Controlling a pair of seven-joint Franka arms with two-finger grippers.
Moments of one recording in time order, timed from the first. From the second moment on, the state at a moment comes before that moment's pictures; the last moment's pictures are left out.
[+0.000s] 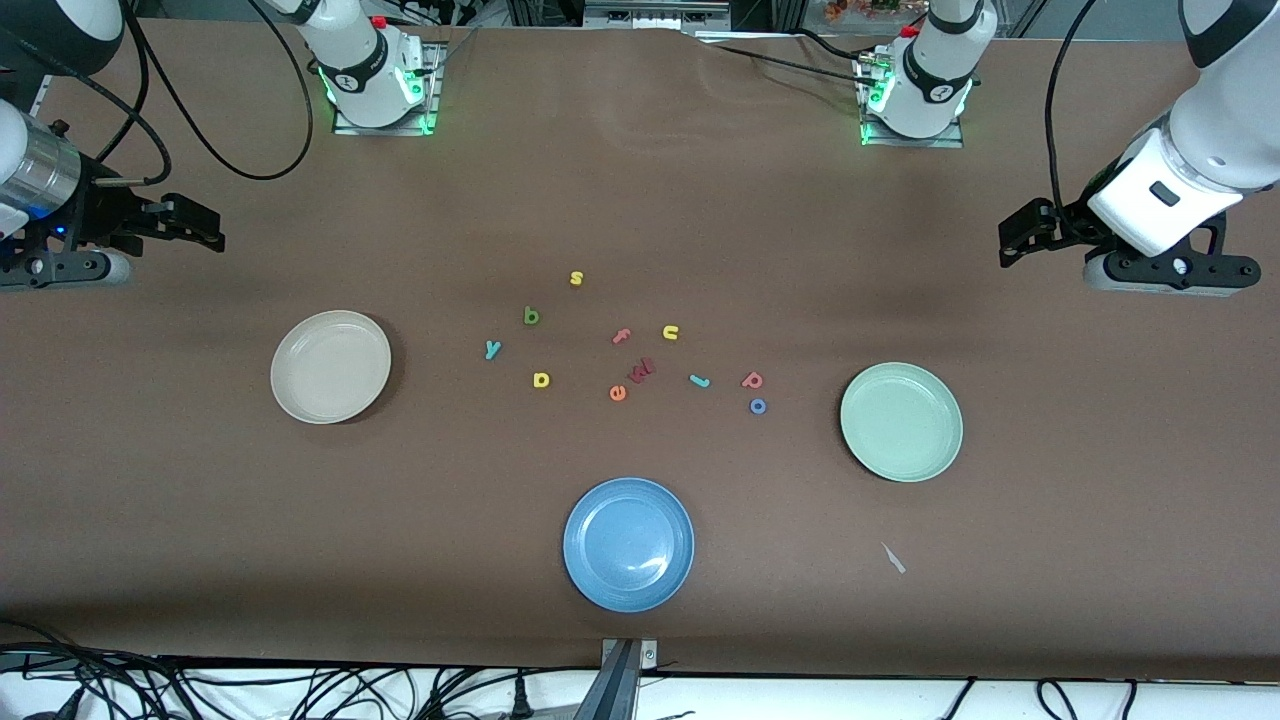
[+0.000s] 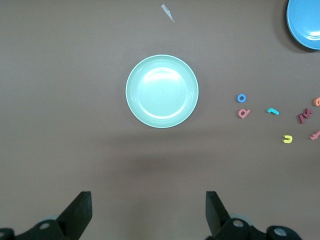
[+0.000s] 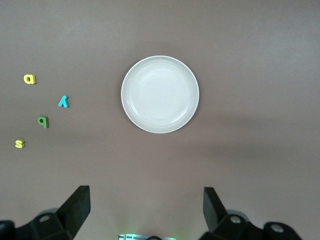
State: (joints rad) left arm -0.04 0.04 -0.09 -1.61 -0.02 1.59 -0.10; right arm 0.12 0.02 -0.10 -1.70 0.00 1.58 -0.05
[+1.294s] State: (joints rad) left arm -0.04 0.04 -0.09 -1.61 -0.02 1.59 -0.10; right arm 0.12 0.02 -0.09 -1.70 0.00 1.58 -0.05
